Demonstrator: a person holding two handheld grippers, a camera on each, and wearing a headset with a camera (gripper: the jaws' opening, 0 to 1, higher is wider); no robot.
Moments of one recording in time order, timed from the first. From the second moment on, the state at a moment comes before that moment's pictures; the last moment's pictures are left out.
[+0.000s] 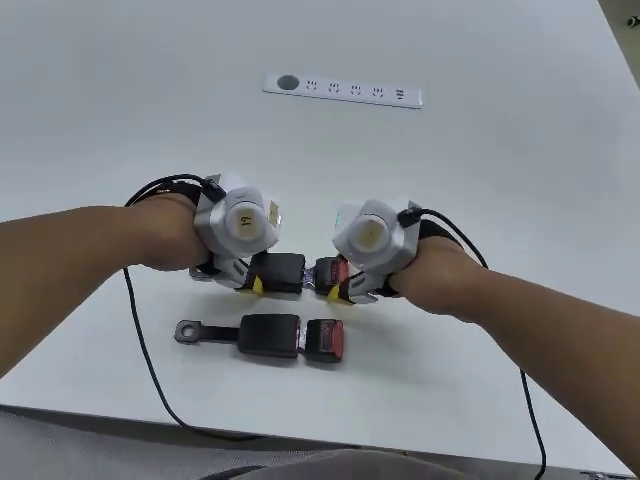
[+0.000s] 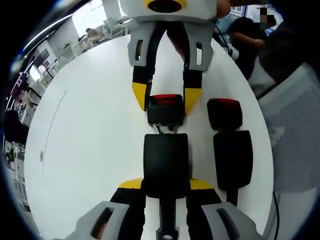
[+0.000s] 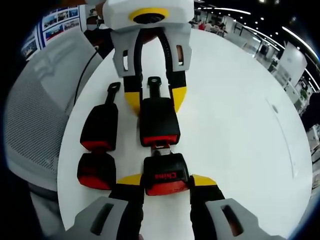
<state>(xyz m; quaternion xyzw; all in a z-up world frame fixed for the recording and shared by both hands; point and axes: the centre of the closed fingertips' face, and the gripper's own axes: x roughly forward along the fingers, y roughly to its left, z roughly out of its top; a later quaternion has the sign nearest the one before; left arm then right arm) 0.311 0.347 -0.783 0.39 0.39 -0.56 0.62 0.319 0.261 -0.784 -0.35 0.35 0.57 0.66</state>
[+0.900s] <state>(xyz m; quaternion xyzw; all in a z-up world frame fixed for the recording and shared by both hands) 0.311 0.346 -0.781 0.40 0.40 -0.55 0.62 0.310 0.160 -0.781 -0.35 0.37 0.54 0.67</state>
